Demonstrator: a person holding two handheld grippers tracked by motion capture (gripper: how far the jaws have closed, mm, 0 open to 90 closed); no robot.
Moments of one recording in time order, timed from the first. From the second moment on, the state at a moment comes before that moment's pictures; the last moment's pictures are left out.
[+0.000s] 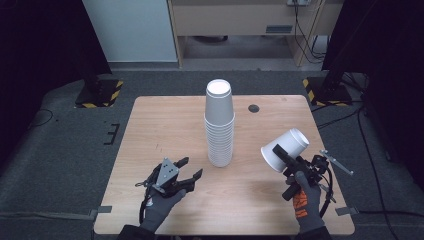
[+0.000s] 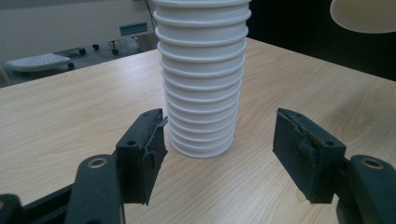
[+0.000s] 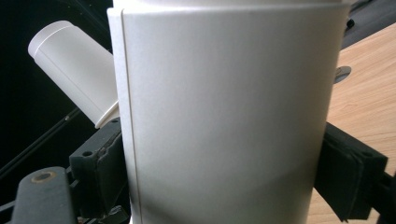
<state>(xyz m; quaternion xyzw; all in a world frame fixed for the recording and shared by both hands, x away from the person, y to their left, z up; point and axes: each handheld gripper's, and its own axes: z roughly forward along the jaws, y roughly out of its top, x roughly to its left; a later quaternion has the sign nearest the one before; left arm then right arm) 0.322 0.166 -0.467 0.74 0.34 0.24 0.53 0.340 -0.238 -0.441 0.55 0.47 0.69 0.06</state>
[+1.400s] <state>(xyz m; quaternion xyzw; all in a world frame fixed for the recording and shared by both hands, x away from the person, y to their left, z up) 0.342 0.057 -0.459 0.74 0.25 0.20 0.59 0.338 -0.227 -0.441 0.55 0.47 0.69 0.05</state>
